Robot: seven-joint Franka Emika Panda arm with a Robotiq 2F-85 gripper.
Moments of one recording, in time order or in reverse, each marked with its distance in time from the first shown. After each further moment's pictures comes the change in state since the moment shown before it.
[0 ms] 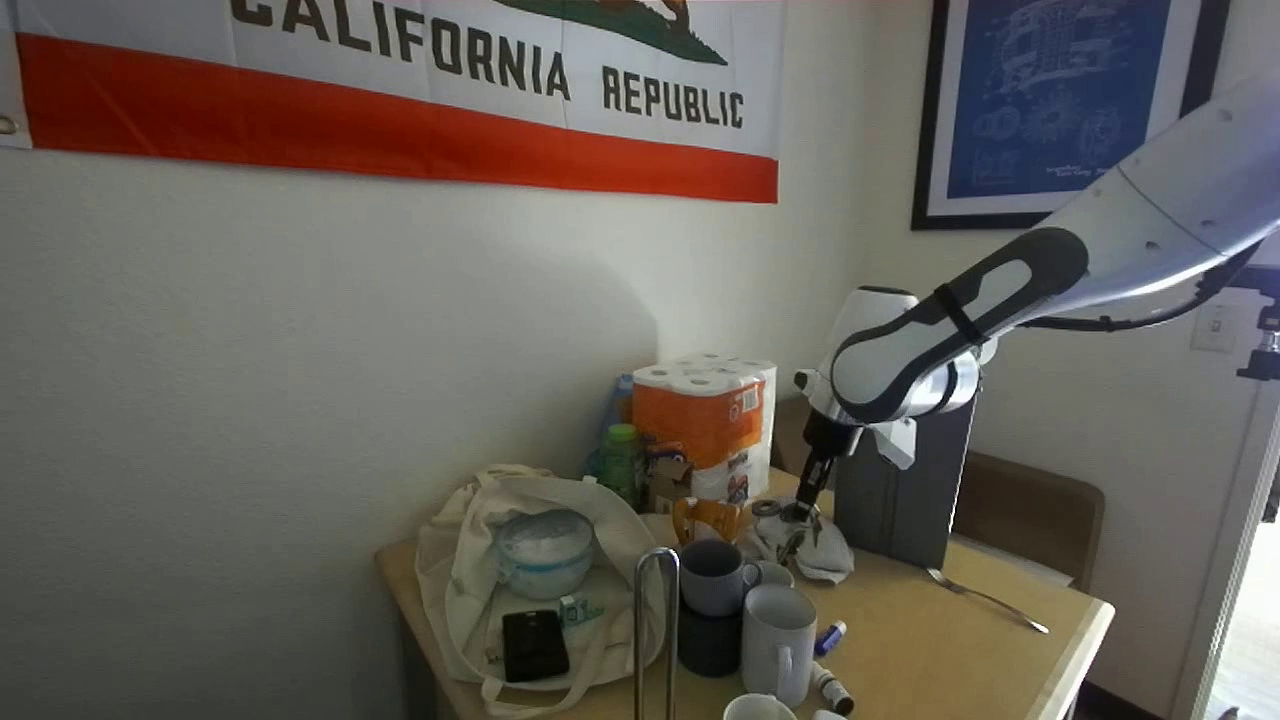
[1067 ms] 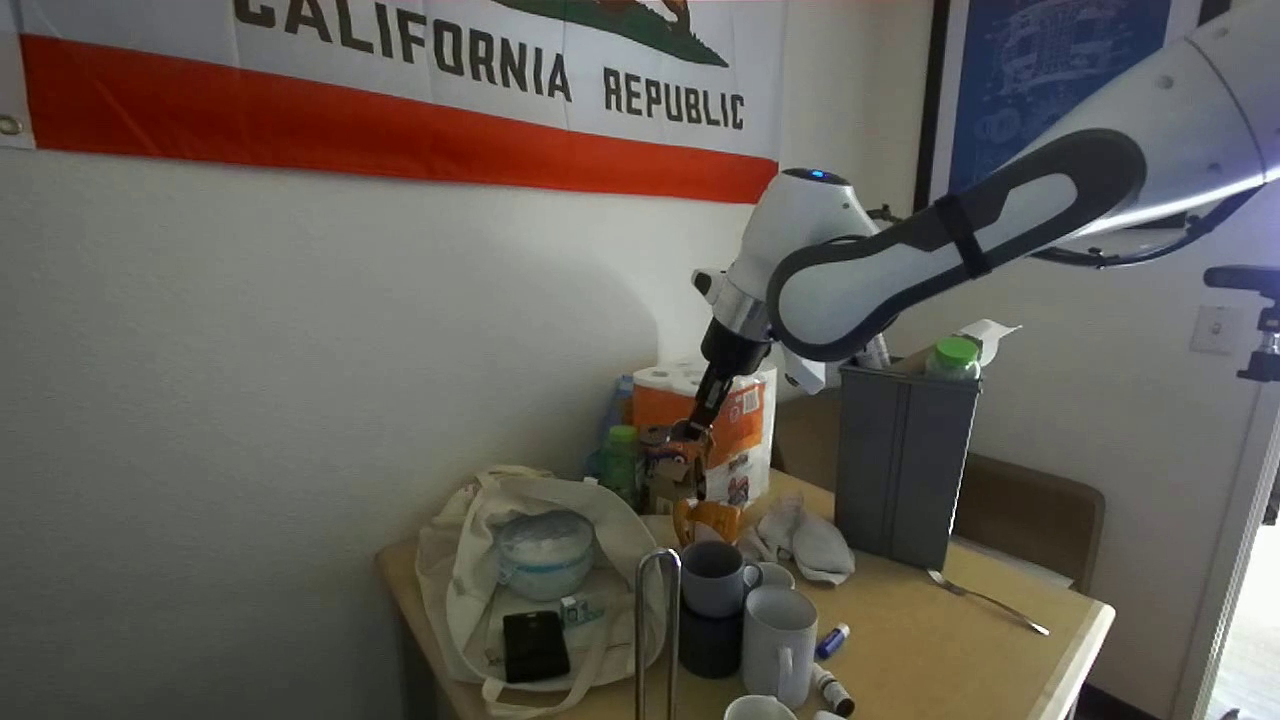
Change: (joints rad) arm 0.260 -0.096 0.004 0.162 -0.223 -0.029 0.183
